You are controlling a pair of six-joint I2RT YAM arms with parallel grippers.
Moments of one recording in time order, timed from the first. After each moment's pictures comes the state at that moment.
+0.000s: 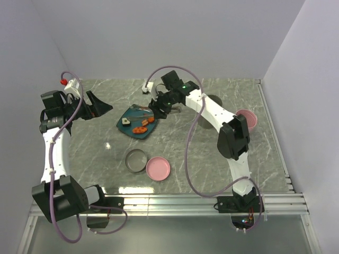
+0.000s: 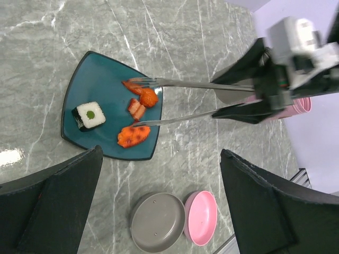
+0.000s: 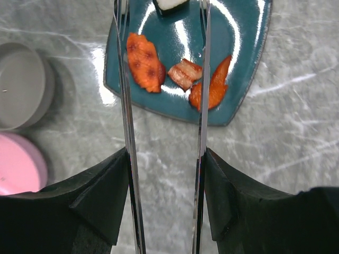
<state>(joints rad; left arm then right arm) 0.34 1.20 1.08 -0.43 0.90 -0.22 0.64 2.11 2.02 -0.81 -0.50 -0.56</state>
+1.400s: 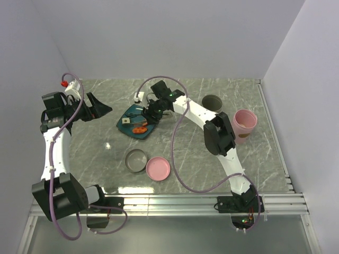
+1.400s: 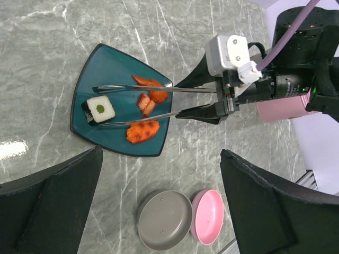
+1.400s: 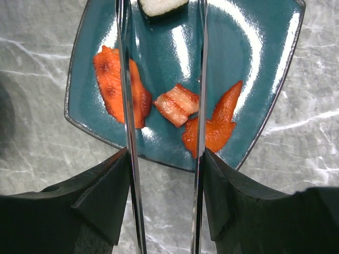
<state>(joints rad) 0.35 1.22 1.06 -0.44 0.87 -0.20 0.69 2.33 2.07 -0.67 -0.46 -0.58</state>
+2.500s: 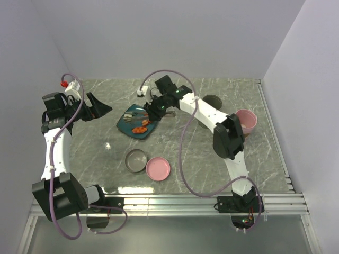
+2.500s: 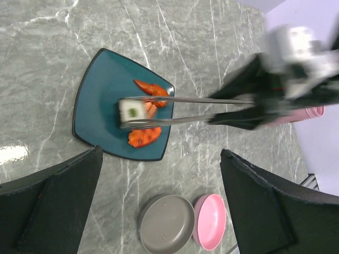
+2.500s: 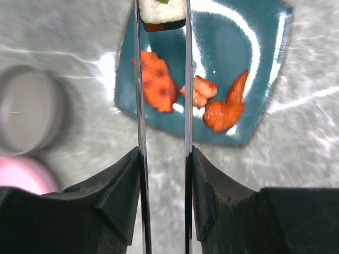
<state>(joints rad) 0.35 1.21 1.05 -0.39 0.87 -0.21 0.68 2.20 2.02 -0.72 -0.48 -0.48</state>
